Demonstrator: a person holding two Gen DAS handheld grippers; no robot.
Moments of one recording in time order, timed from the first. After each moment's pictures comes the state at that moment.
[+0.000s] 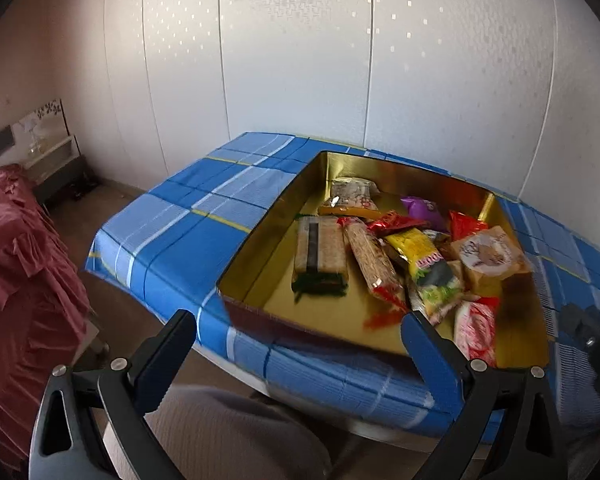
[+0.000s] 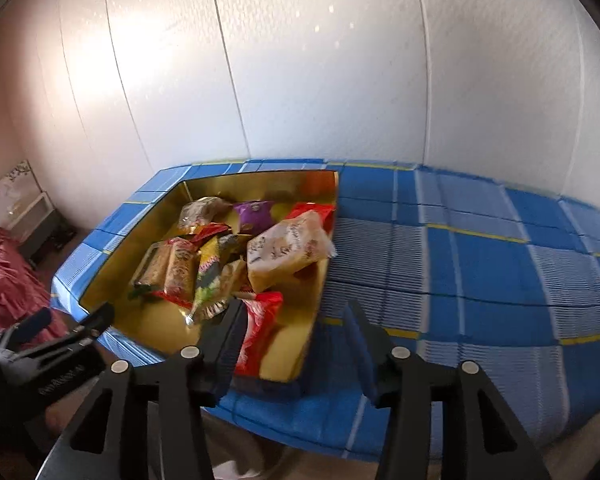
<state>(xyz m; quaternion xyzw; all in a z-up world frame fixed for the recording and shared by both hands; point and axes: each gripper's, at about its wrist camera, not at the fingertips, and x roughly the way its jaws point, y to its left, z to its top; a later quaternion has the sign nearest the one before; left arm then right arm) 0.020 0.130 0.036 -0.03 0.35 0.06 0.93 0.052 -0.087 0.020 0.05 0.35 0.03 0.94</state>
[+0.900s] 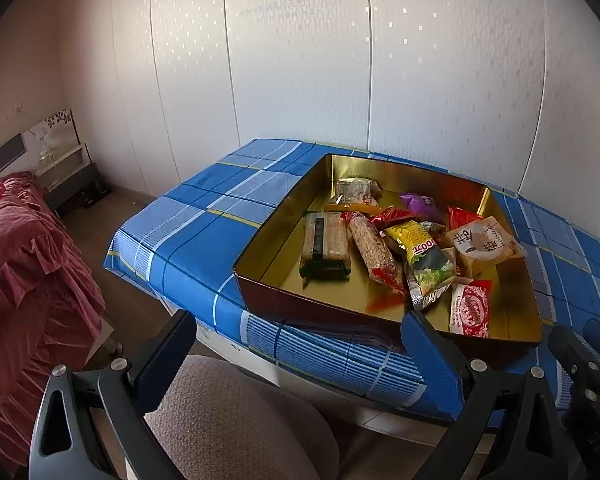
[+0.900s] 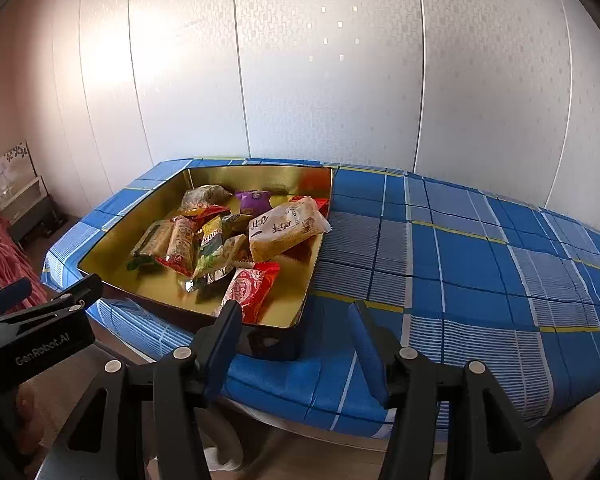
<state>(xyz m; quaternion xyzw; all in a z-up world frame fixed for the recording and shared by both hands) -0.006 0.123 0.042 -0.01 0.34 0.09 0.94 0.019 -0.077 0.011 0.01 0.33 0.02 0.94</state>
